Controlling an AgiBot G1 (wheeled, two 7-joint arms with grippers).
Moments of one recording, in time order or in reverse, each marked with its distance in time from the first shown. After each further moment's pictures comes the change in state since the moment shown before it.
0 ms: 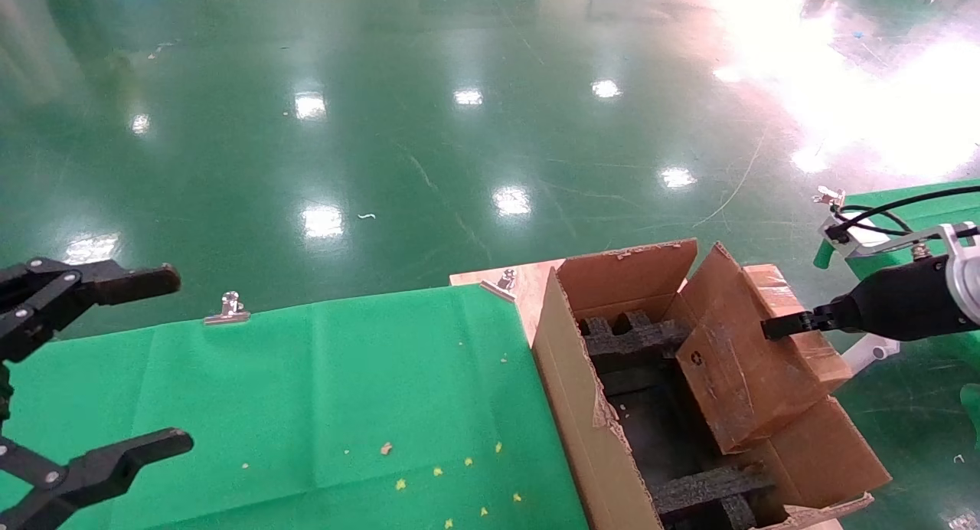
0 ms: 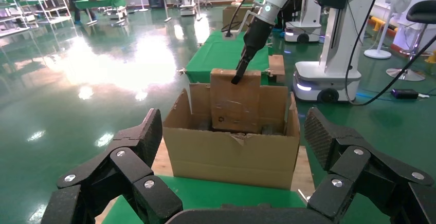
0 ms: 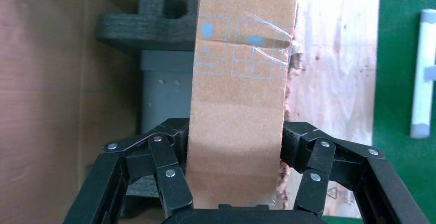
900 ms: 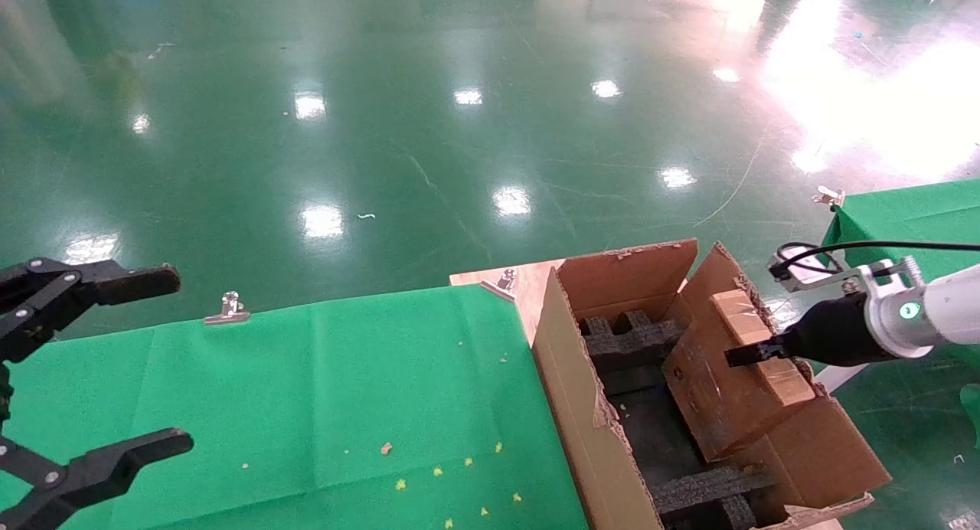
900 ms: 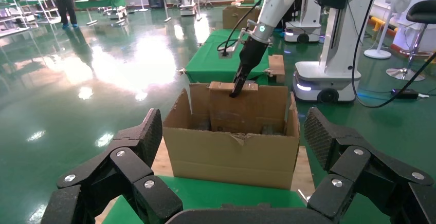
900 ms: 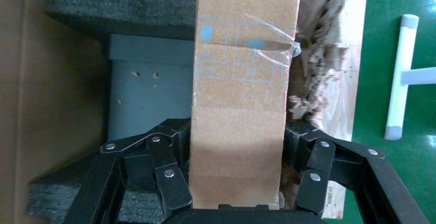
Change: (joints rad) left arm 0.000 0.000 0.000 0.000 0.000 0.000 0.000; right arm -0.162 0.019 -0.049 0.303 -0.058 0.298 0.215
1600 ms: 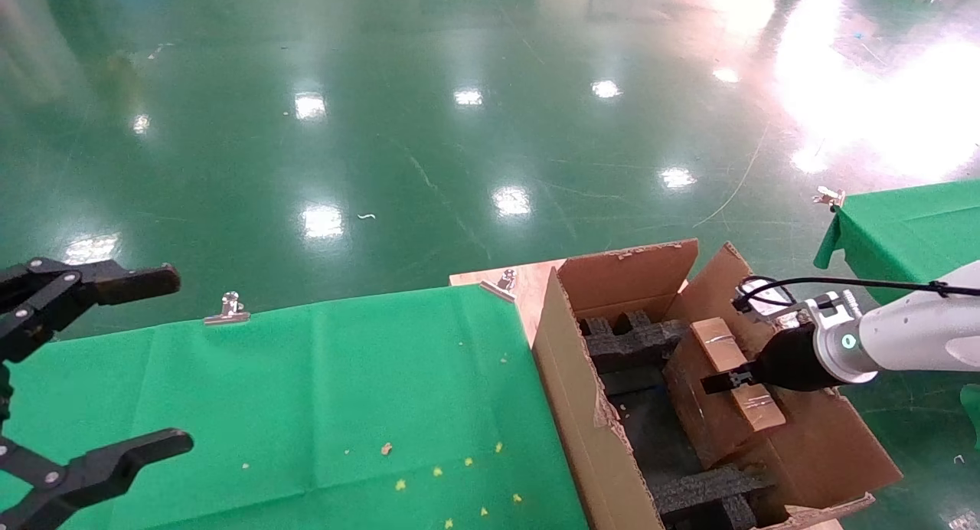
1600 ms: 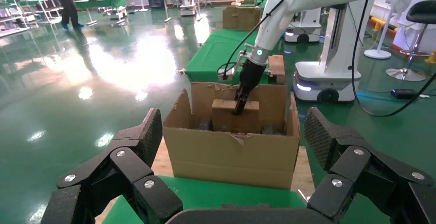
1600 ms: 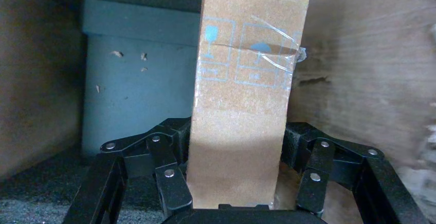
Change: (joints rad) left arm 0.000 0.000 0.000 0.000 0.000 0.000 0.000; right arm -0.138 -0.116 -0.009 -0.094 0.017 0.094 -0.030
